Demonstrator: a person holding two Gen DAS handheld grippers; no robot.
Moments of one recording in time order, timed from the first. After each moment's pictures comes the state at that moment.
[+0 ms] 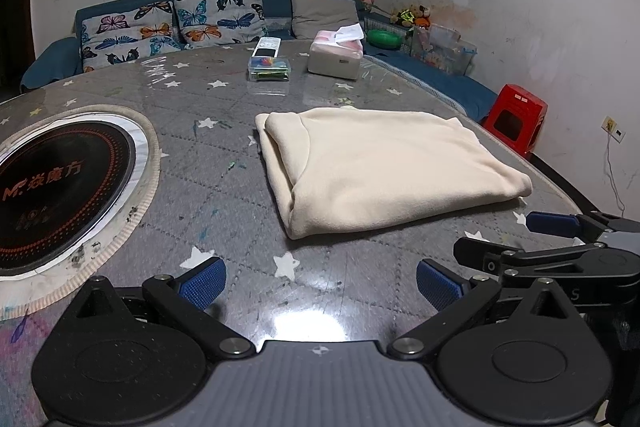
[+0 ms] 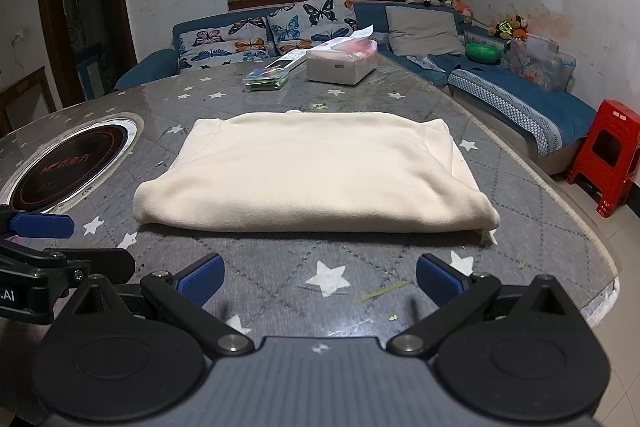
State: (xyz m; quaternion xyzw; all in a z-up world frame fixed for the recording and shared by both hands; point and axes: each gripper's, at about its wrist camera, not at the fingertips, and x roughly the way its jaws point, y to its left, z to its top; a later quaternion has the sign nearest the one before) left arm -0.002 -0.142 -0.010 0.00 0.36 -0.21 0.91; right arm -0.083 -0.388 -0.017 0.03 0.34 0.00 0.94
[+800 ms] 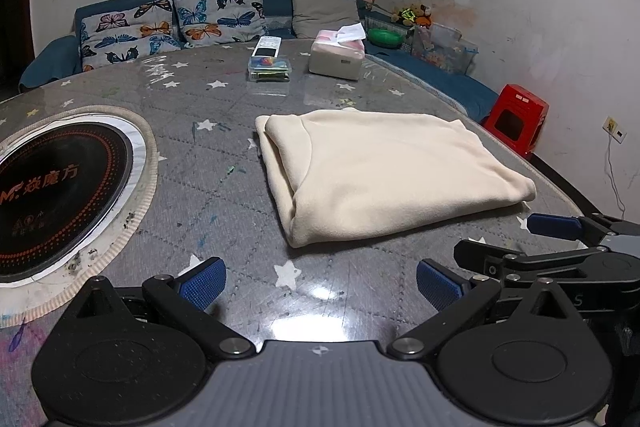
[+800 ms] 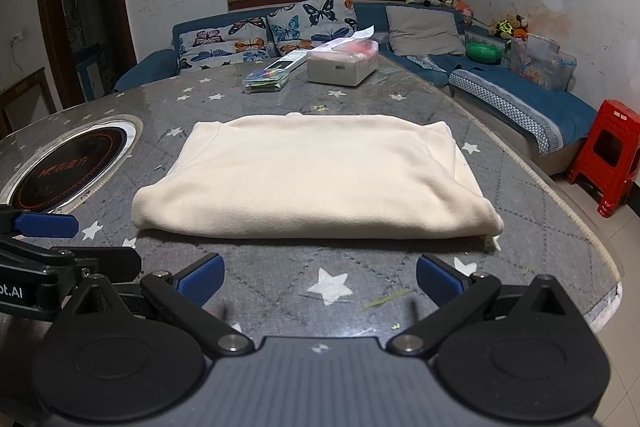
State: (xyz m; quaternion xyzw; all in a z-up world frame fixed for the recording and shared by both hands) left arm 0.005 -0.144 -0.010 0.00 0.37 -0.21 0.91; right arm -0.079 -0.387 -0.016 0.03 0.34 0.01 0.94
